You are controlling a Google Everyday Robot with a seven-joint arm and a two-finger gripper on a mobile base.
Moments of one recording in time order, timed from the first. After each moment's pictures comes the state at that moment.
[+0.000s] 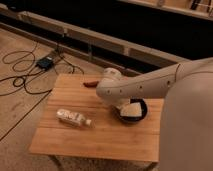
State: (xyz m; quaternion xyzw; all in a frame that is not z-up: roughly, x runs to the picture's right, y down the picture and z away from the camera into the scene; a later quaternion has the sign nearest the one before) arm 0.104 0.088 0.797 -0.10 0.25 0.47 0.84
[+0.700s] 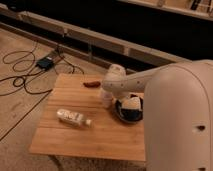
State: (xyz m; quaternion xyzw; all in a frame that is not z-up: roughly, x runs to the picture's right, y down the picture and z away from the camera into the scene) arm 0.125 0.063 0.863 -0.10 0.24 0.48 0.84
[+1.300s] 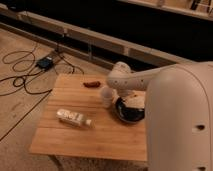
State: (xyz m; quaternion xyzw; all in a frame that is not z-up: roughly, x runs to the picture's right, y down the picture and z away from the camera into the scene) arm 0.147 0.058 0.862 -0.10 0.25 0.50 0.83
